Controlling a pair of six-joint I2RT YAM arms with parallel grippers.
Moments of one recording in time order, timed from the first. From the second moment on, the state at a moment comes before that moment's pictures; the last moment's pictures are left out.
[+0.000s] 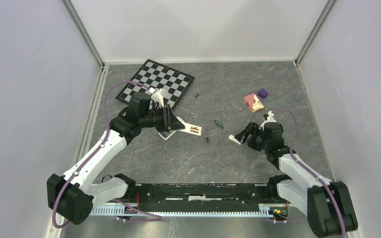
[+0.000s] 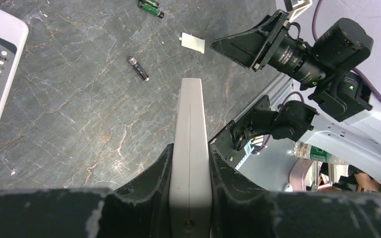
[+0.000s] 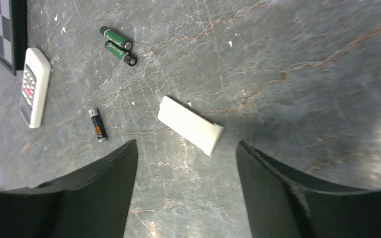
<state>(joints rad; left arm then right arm) -0.46 1.09 0.90 -0.44 0.54 -0.60 0.19 1.02 0.26 0.07 -0.23 0.67</state>
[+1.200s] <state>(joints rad) -0.58 1.19 1.05 -0.32 1.08 -0.31 0.46 0.98 0.60 0.35 -1.04 0.43</state>
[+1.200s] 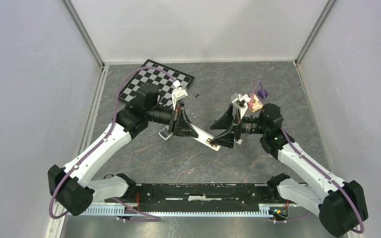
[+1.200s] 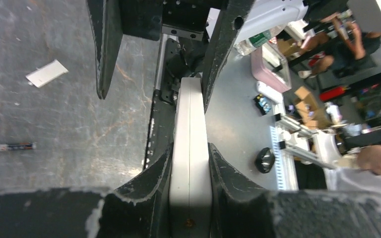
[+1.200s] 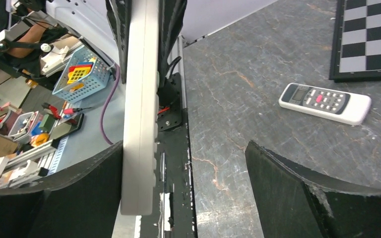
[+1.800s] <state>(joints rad) -0.59 1.12 1.18 -0.51 1.02 -0.12 0.58 1.02 0.58 0.65 -1.07 0.69</state>
